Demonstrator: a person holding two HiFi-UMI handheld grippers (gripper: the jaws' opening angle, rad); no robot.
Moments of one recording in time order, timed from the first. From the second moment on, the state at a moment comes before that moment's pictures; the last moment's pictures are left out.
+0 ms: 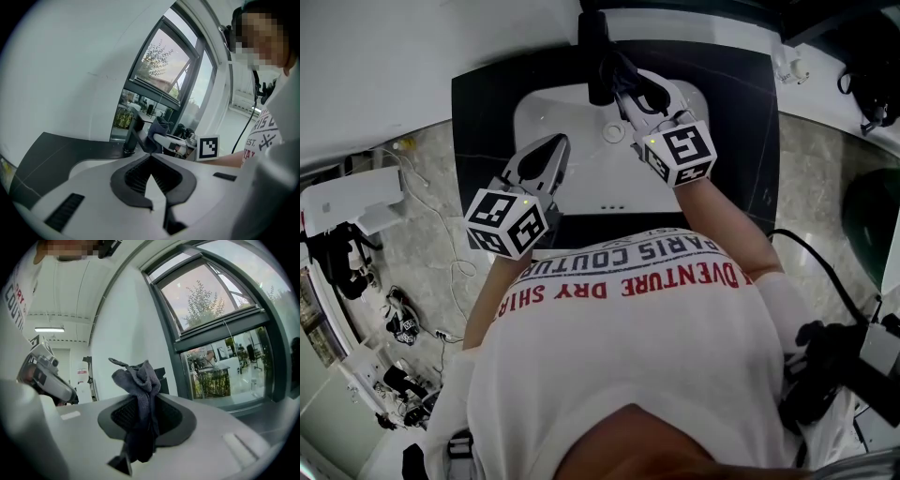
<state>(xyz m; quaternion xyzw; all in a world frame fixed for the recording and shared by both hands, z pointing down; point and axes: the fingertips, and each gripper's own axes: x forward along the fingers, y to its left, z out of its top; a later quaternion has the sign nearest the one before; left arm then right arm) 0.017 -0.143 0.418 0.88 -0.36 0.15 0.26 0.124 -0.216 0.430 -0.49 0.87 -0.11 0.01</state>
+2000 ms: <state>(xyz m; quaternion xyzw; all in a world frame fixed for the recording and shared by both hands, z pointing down) 0.002 -0.144 0.440 0.87 -0.38 0.13 0.30 0.144 -0.309 0.511 -0.51 0.79 -0.33 -0.06</state>
